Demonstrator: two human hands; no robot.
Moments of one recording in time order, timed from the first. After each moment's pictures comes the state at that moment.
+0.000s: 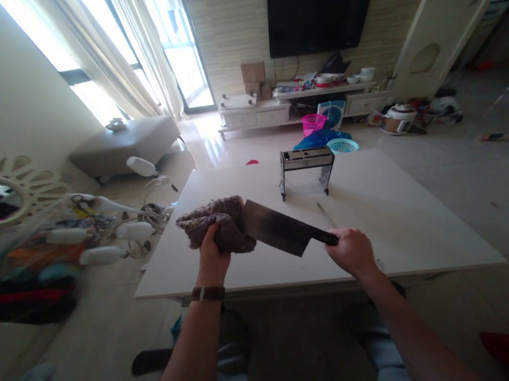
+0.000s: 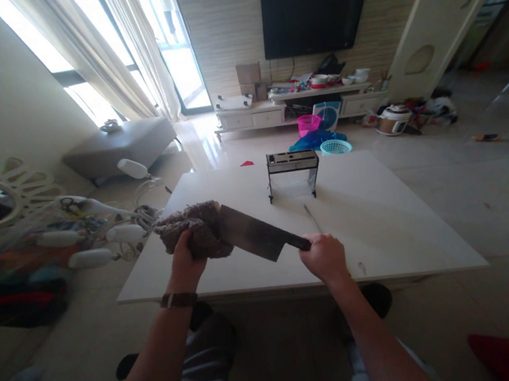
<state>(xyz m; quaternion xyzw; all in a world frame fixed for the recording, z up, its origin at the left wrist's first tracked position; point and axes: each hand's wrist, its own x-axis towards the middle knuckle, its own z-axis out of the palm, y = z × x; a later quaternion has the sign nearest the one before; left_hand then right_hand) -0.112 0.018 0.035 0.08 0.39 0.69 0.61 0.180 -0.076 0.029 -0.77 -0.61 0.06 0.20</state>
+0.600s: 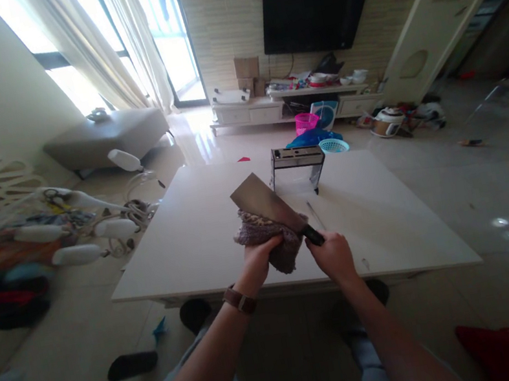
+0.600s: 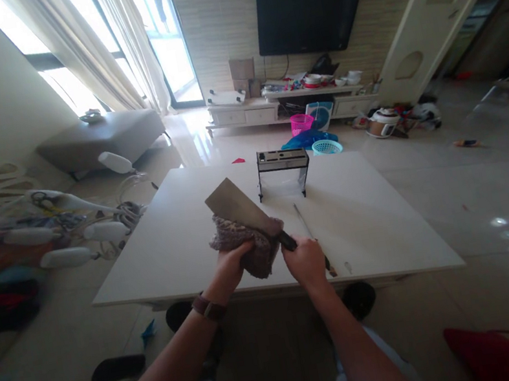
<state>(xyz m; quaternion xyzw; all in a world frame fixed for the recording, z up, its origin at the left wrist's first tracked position) 0.001 -0.030 0.006 0.26 0.41 0.57 0.66 0.172 -0.076 0.019 -0.76 -0.57 0.13 0.30</state>
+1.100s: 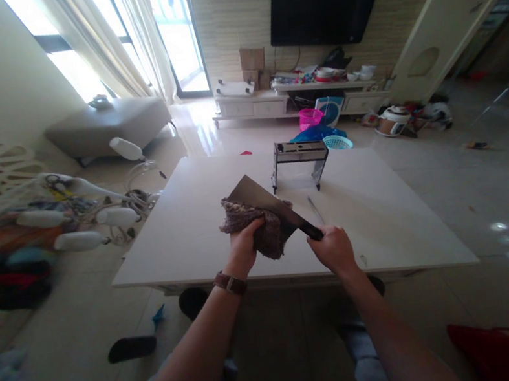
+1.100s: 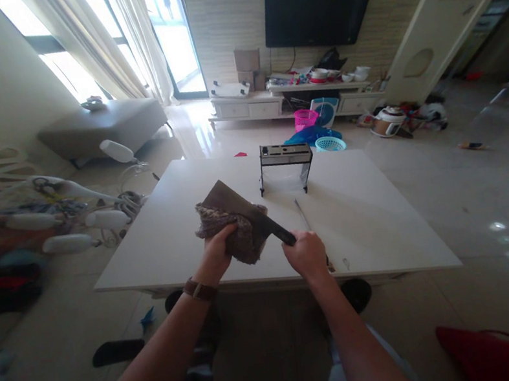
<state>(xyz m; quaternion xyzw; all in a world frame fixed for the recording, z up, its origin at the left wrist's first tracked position) -0.018 -0.012 0.013 0.17 0.41 0.63 0.63 0.177 -0.075 0.022 -0.75 -0.61 0.11 0.23</state>
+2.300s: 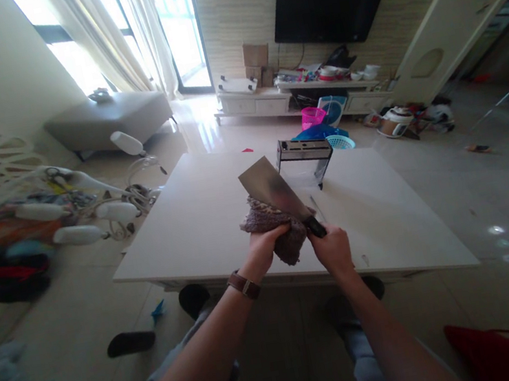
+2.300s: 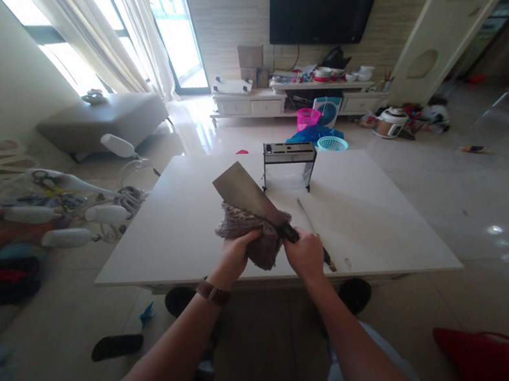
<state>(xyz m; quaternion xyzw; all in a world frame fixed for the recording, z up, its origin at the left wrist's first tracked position) 0.003 -0.028 0.009 0.23 0.39 0.58 0.68 0.162 -0.072 0.014 -0.76 -0.55 0.12 0.31</state>
